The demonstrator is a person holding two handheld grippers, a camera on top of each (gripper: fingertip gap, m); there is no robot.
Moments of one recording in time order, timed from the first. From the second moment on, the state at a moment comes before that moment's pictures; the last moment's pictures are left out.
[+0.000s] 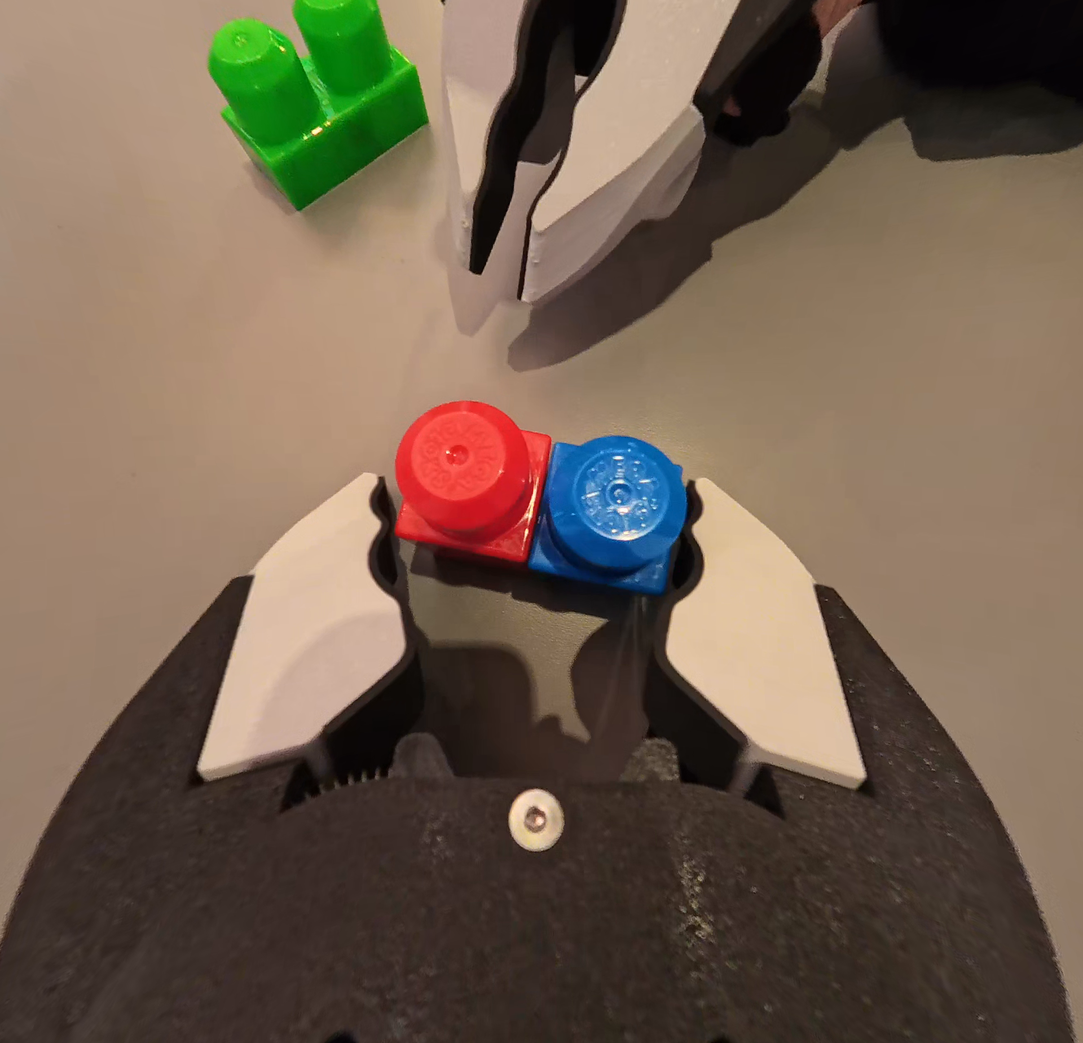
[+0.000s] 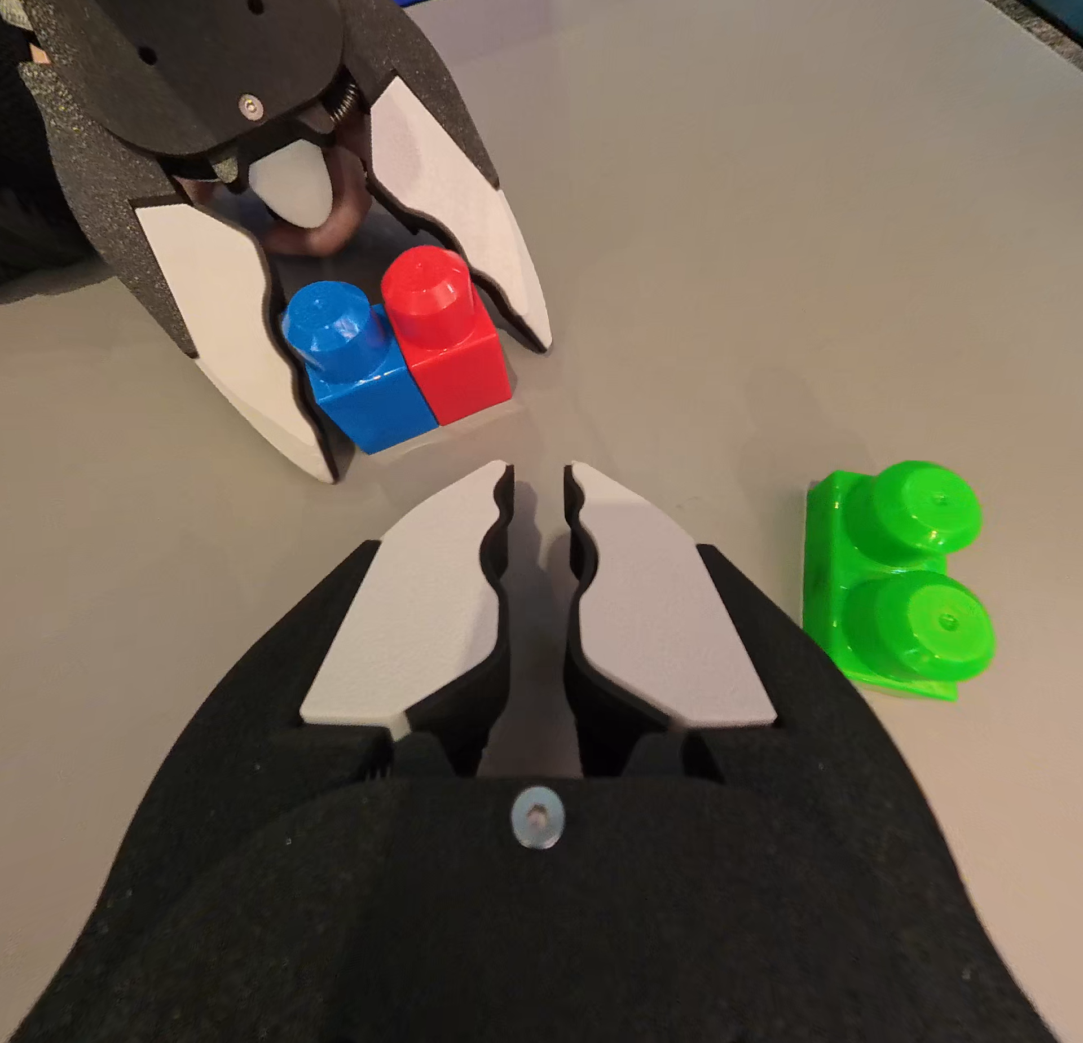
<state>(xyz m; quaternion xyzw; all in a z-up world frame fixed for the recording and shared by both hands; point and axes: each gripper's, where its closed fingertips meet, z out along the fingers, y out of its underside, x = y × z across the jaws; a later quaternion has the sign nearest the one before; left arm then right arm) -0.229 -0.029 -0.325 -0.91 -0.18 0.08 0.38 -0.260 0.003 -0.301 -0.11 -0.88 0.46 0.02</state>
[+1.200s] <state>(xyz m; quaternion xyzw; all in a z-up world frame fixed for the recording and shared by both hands) -0.258 -0.022 -0.300 -0.88 -0.21 0.11 0.41 -0.333 0.083 -0.266 -0.20 -0.83 0.50 0.15</state>
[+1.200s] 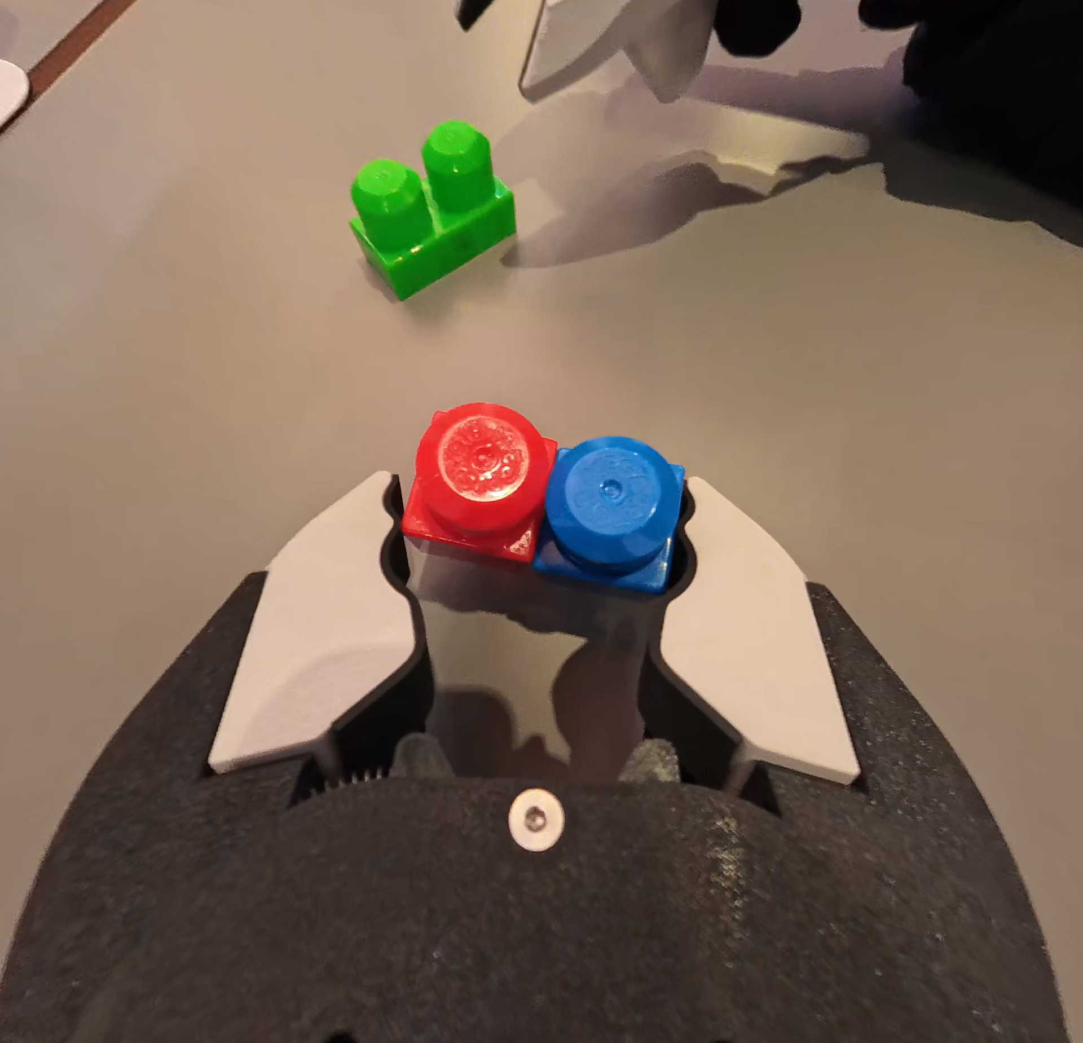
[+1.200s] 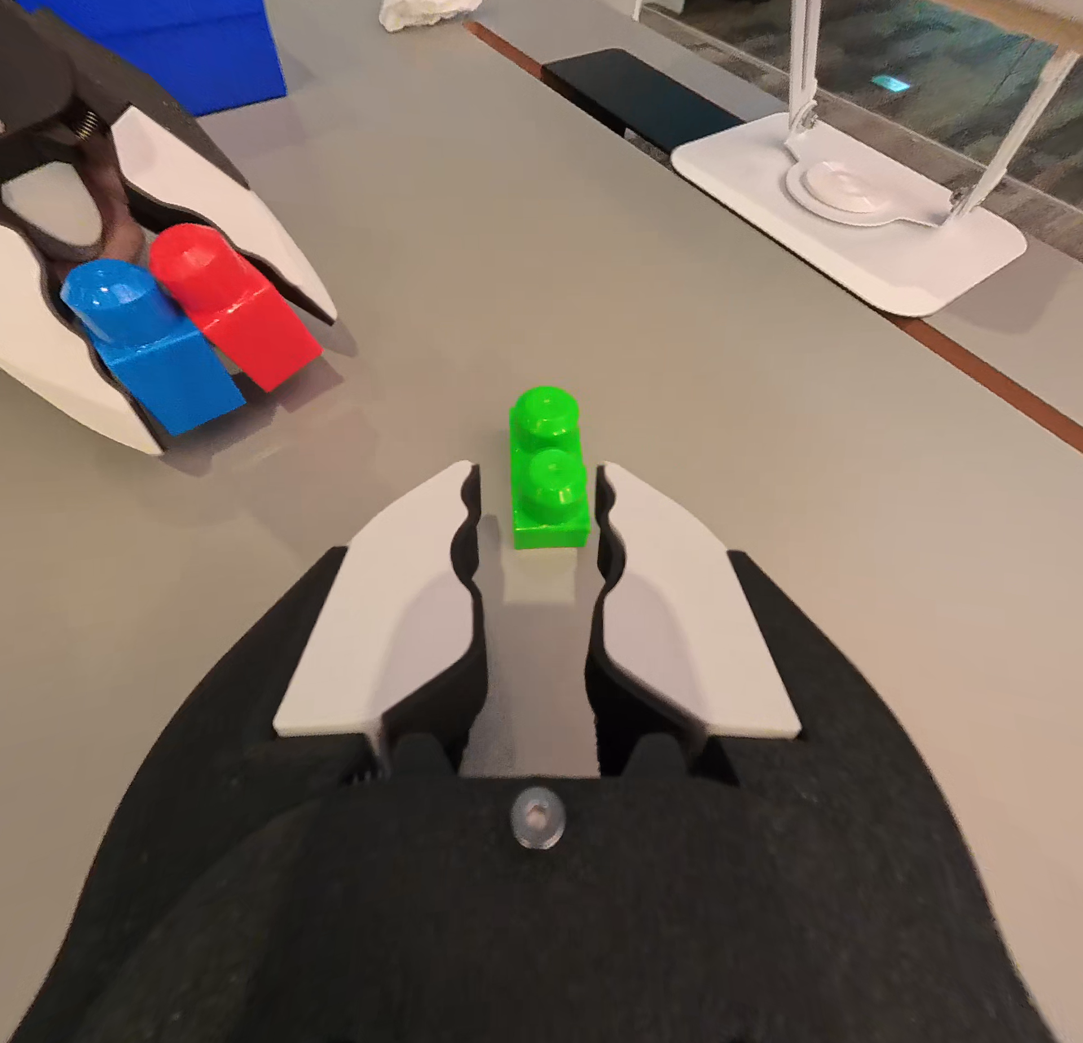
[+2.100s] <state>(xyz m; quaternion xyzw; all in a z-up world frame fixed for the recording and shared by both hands) -0.292 -0.039 -0.314 -0.87 -0.29 0.23 0.33 -0.329 0.044 -0.249 -0.27 -0.78 0.56 0.10</state>
